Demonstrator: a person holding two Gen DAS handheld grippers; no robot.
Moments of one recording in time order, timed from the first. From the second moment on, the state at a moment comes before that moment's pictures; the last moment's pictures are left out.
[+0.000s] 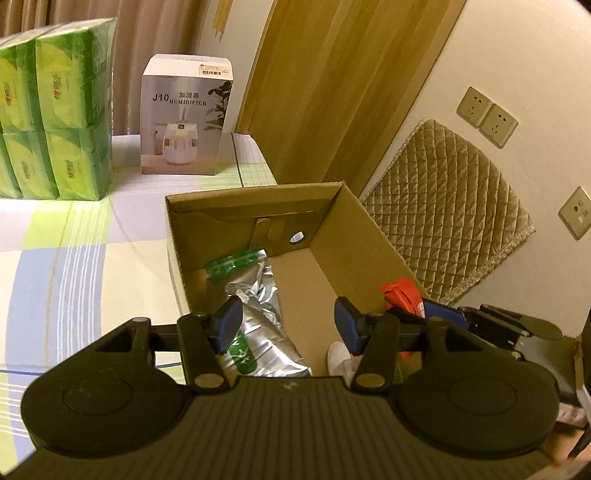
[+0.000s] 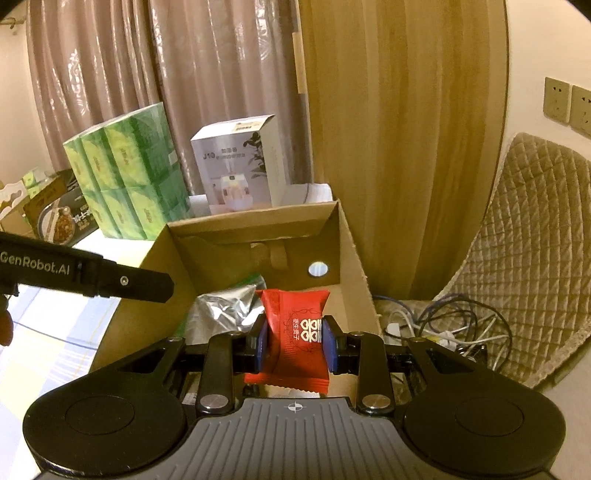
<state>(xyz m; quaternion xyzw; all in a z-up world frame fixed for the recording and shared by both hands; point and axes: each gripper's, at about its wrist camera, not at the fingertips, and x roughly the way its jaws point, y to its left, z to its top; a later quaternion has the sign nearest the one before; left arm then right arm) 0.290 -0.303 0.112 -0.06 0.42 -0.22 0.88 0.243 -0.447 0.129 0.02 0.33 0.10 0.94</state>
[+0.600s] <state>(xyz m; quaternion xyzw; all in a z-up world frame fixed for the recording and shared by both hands) 0.280 -0.287 0.110 -0.05 0.42 -0.22 0.88 0.249 -0.434 0.142 0.03 0.33 0.11 0.94</state>
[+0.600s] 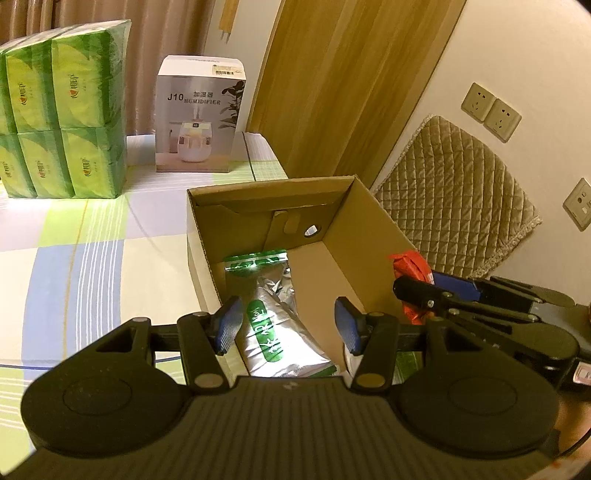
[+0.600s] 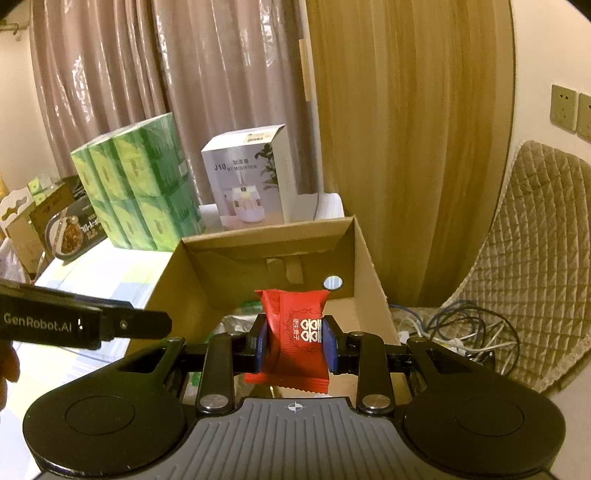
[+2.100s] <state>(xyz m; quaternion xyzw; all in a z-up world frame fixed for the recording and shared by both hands) 0.075 -0.257 0.158 -0.03 0.37 -0.15 0.92 0.046 -0.446 0.221 0.02 0.31 0.08 0.95</state>
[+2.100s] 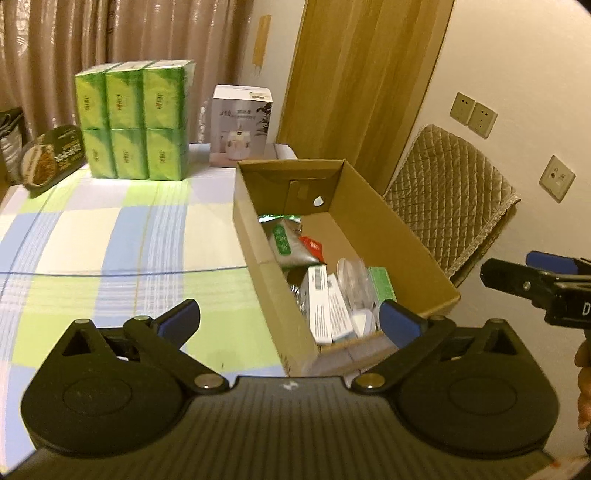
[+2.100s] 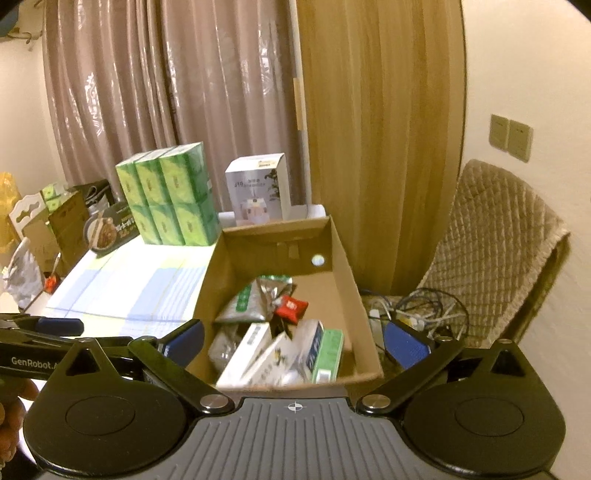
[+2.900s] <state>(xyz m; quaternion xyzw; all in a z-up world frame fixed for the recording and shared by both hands) -0.027 -0.243 0.172 -0.04 0.37 -0.15 0.92 -0.075 -0.431 0.230 0.06 0.30 0.06 0.95</state>
